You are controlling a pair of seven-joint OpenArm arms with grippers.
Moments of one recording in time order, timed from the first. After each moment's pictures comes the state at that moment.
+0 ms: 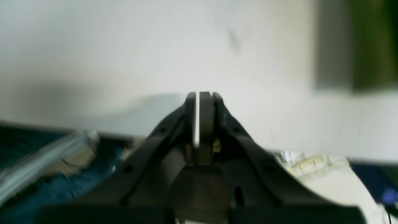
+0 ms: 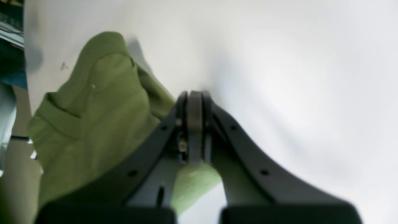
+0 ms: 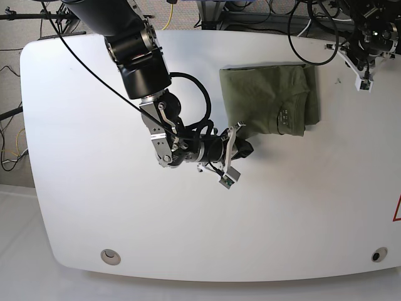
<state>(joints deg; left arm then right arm) 19.3 -1.5 -44.0 110.6 -7.0 -41.9 69.1 23.1 -4.2 -17.8 58.6 26.0 39.5 -45.1</state>
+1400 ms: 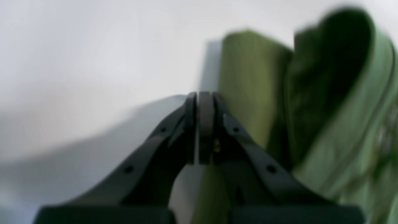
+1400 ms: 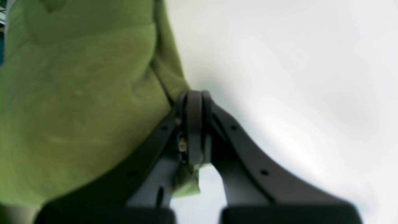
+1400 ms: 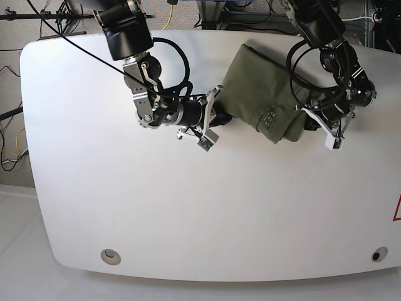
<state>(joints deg) -4.8 -0.7 -36.3 80.7 -10.4 -42.1 55.4 7.1 2.7 -17.0 71.8 21.1 40.0 -41.7</state>
